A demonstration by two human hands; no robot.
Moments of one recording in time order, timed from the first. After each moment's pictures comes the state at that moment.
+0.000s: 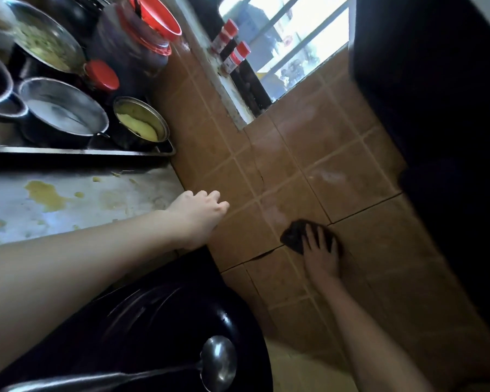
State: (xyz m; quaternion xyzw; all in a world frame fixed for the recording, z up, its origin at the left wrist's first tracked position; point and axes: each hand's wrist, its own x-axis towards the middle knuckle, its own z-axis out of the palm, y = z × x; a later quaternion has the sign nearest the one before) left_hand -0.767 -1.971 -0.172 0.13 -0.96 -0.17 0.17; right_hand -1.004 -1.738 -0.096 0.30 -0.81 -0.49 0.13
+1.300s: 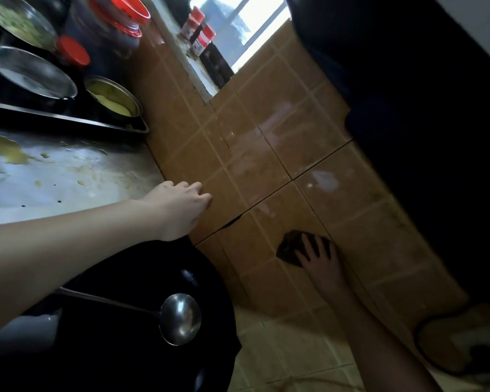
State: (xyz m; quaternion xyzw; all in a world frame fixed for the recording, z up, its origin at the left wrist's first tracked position) left_hand -0.757 -1.844 -0.159 0.14 -0.97 -0.11 0.18; right_hand -1.019 -1.567 -0.086 0.38 -0.75 -0.52 0.15
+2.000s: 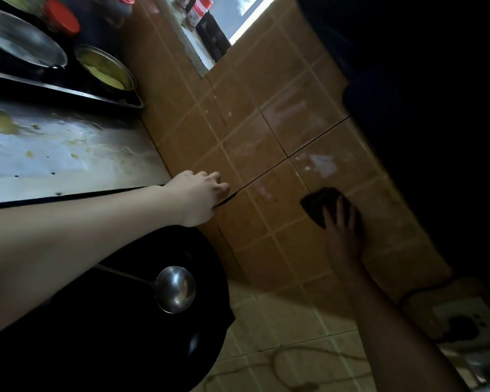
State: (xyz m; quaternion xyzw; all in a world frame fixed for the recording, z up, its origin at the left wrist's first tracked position) left_hand -0.774 -1.804 -0.144 0.12 -0.97 -0.15 0.17; right_hand -1.000 -1.560 -0.041 0.32 -0.84 -0.34 0.28
